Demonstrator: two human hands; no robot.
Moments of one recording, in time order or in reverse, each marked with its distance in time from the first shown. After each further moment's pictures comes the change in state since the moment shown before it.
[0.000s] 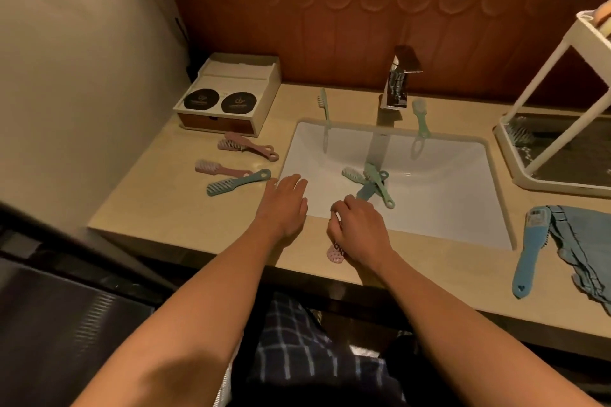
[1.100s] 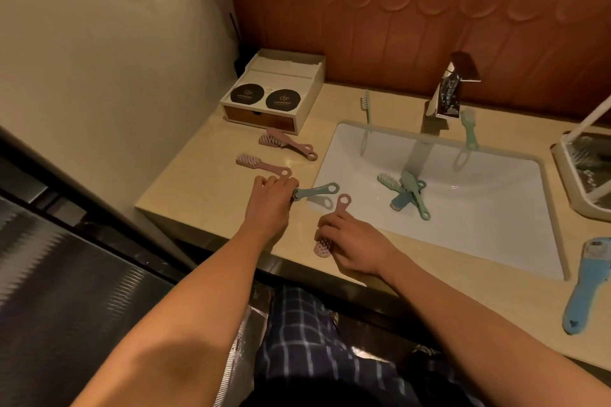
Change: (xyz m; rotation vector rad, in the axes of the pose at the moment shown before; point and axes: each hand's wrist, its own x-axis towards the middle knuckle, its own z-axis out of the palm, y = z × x) left_hand -0.036 -0.084 -0.002 0.053 0.201 -0.131; right_hand 0.019 -0.043 0.003 0.159 -0.285 -0.620
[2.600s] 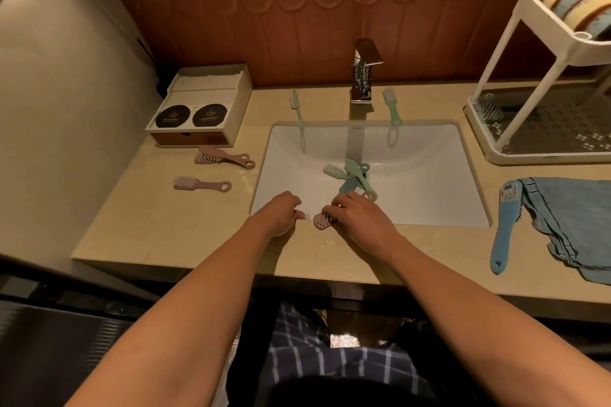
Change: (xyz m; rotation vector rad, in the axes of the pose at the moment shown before) left_hand 0.047 0.118 0.004 -0.318 -0.549 0.086; right_hand -0.083 0.055 -0.021 -0.111 0.188 0.423
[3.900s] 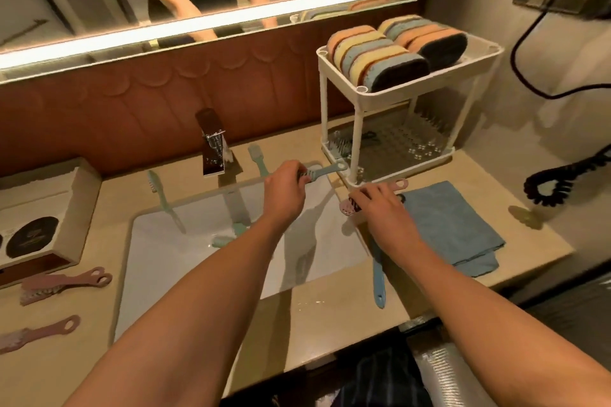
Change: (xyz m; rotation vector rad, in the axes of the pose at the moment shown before) left_hand 0.129 0.283 -0.020 -0.329 0.478 0.427; right_hand -0.113 0.193 -0.100 -0.187 0.179 0.638
